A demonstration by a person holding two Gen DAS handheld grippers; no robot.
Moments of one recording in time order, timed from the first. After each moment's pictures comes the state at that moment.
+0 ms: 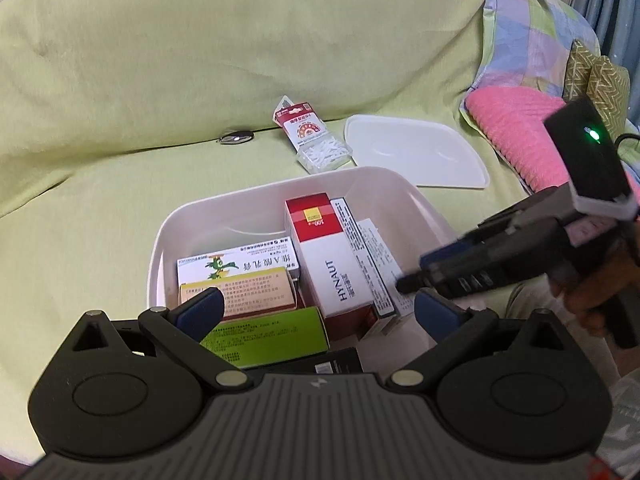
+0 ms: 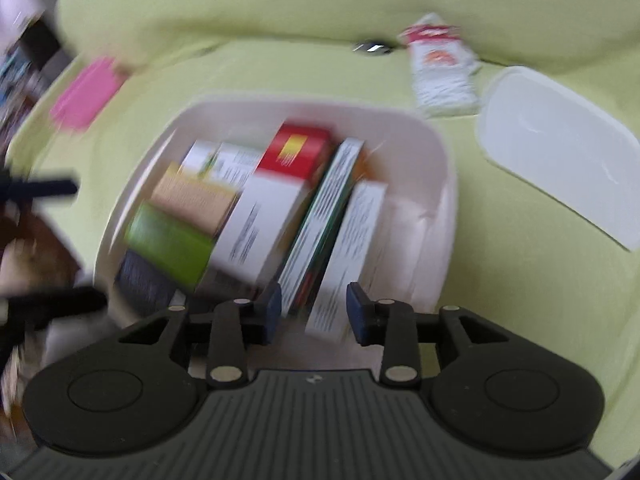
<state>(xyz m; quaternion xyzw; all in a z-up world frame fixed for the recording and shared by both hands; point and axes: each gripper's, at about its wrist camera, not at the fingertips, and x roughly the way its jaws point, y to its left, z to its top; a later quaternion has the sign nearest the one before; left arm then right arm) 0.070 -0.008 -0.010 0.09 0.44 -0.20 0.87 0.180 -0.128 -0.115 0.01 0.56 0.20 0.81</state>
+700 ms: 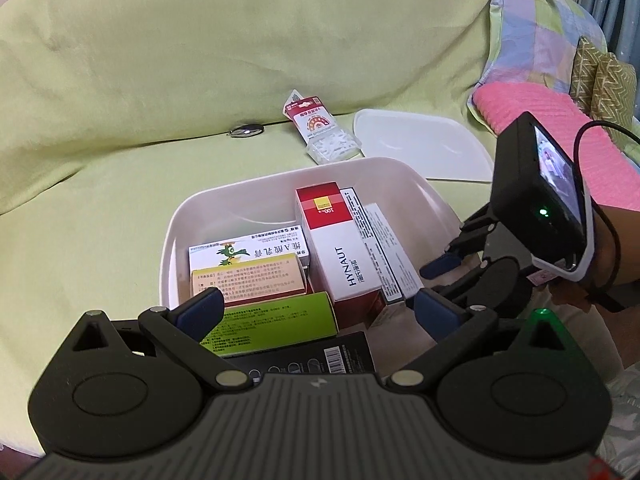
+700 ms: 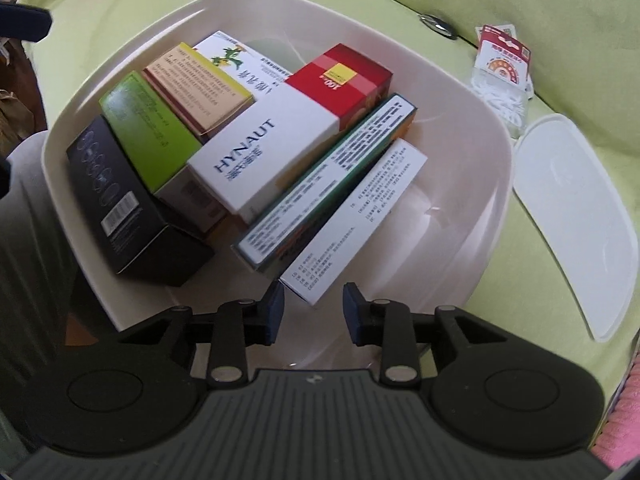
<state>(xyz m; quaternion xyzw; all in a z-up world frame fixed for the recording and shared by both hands) 0.064 -0.004 -0.010 0.09 0.44 -0.19 0.87 0.191 -0.091 -0.150 -0.18 0.57 0.23 0.77</state>
